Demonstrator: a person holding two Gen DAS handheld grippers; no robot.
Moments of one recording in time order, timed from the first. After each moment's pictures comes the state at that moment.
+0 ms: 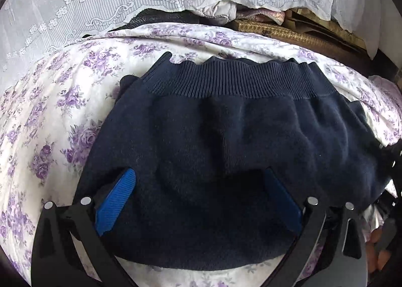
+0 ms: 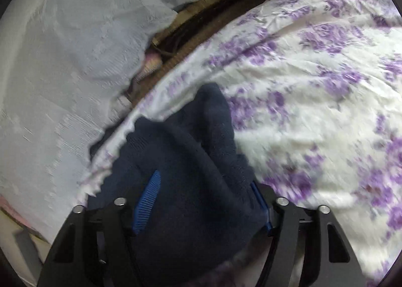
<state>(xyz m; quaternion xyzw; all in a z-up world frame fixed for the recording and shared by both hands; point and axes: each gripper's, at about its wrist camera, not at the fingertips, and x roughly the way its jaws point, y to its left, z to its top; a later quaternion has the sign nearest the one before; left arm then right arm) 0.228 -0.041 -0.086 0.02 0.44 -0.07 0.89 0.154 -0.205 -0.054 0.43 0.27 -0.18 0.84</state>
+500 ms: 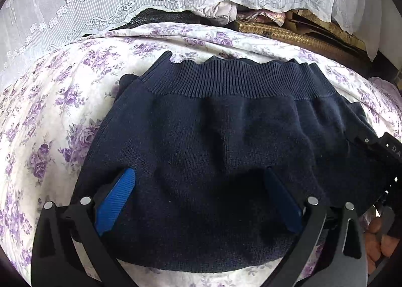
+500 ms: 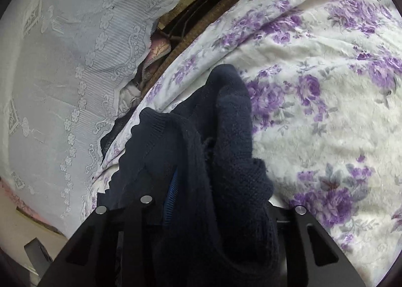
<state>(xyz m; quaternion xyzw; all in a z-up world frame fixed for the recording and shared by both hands) 0.228 -0.039 -0.087 0.01 0.44 -0.08 0.90 0.176 -0.209 -0.068 0.46 0.30 -0.12 0.83</state>
